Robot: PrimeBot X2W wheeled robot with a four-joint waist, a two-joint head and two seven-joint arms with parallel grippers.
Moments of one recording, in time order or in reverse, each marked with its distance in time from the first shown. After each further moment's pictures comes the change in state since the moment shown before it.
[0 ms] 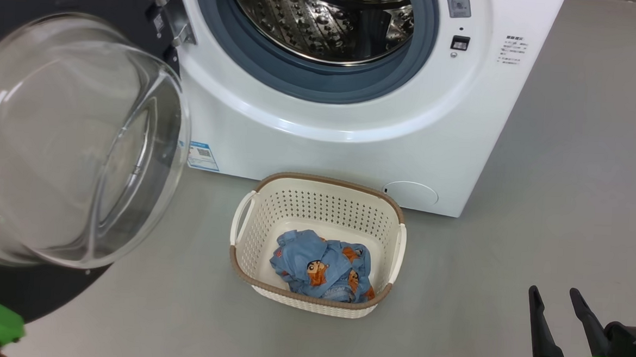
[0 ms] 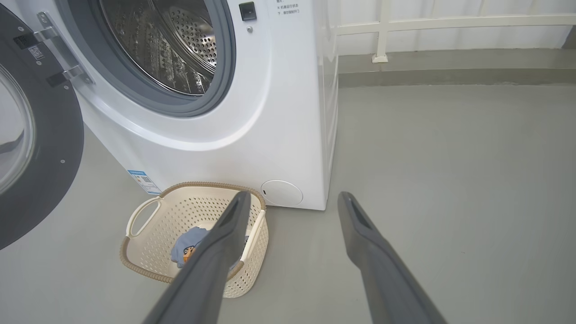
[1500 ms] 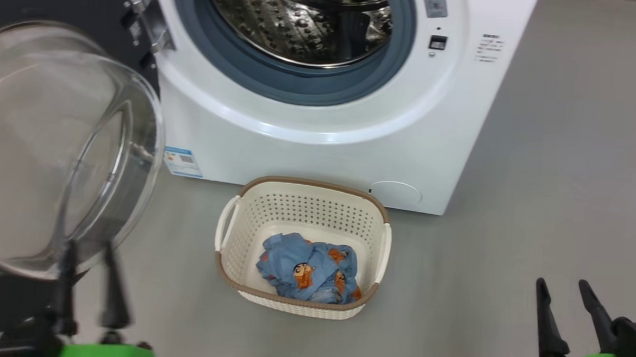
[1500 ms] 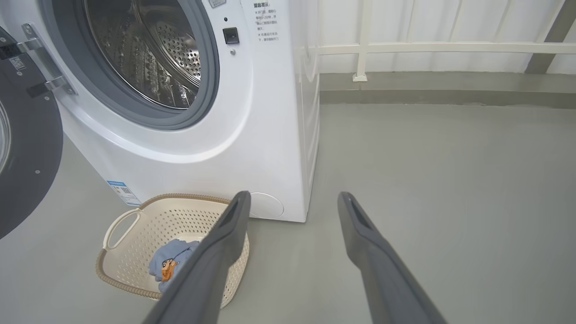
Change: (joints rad) left arm 0.126 -0.312 -0.007 -0.251 0.268 -0.258 -0.002; right arm 0.001 0.000 -0.024 -0.040 -0.042 0.000 0.000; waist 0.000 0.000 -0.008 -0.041
